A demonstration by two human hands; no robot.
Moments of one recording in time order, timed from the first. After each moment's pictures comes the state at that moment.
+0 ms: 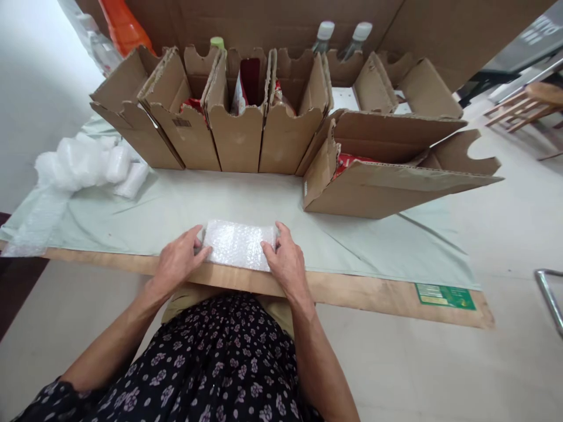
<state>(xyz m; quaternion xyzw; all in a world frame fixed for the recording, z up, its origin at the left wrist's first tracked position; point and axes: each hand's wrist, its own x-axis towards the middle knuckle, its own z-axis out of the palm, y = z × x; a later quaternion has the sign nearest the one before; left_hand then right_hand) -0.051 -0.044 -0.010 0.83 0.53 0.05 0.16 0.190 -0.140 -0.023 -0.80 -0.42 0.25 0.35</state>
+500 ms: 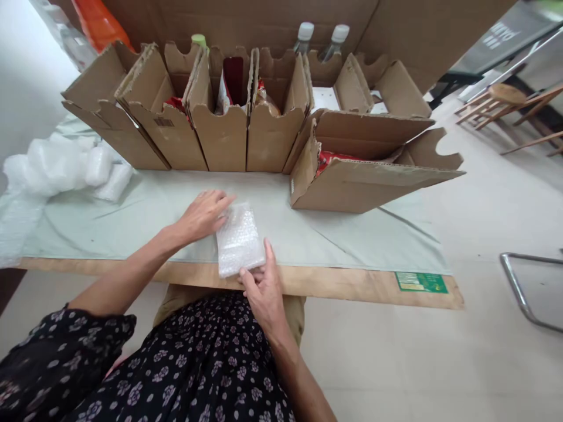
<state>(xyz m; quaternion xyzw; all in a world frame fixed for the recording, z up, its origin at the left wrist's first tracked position) 0.032 0.027 0.020 0.96 0.26 0.03 0.09 0.130 -0.196 -0.016 -0.69 -0.26 0.45 0.50</state>
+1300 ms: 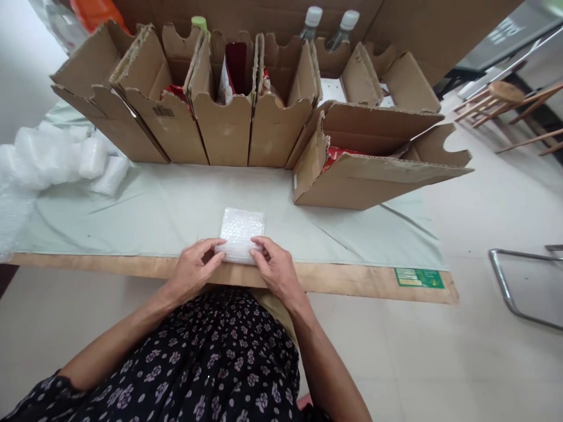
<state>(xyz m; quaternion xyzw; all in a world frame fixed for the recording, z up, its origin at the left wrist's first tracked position) -0.023 -0.072 -0.024 0.83 0.36 0.25 0.36 0.178 -0.170 -0.021 -0.72 -0.55 0.23 0.36</state>
